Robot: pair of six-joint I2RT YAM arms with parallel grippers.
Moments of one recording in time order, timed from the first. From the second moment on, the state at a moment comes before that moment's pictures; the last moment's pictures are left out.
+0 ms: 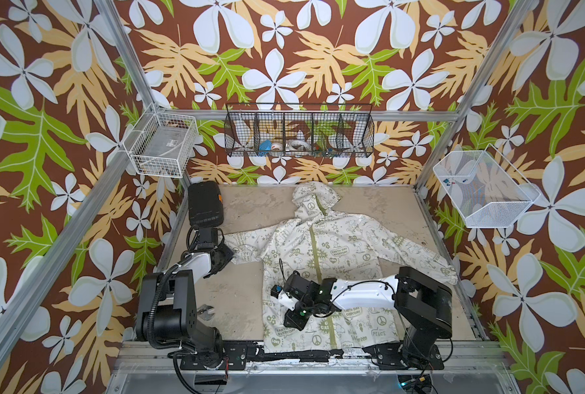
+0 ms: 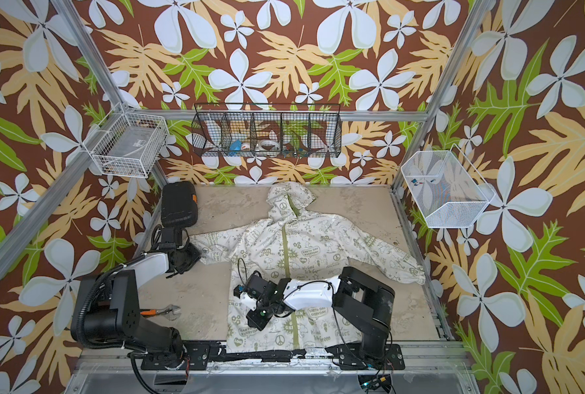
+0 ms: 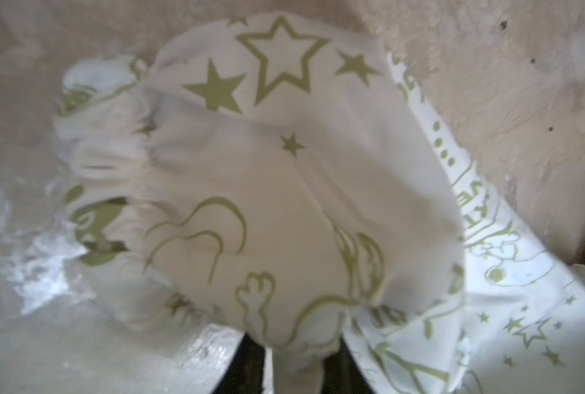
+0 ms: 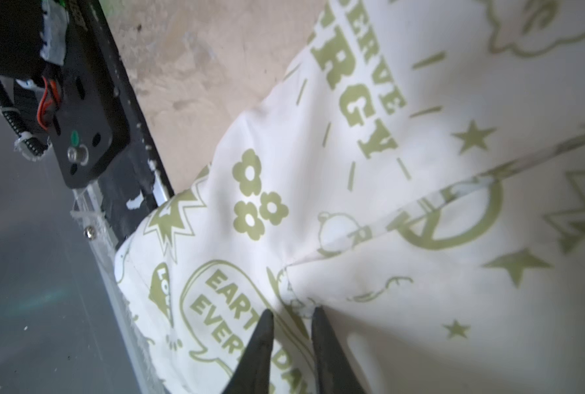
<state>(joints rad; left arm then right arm) 0.12 1.52 0.74 -0.24 0.09 -0.75 1.15 1.77 0.97 -0.35 -0.34 0.25</state>
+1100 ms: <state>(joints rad) -0.23 1.48 1.10 -0.33 0.19 -0.29 0.16 2.00 1.50 -0.47 -0.20 0.30</state>
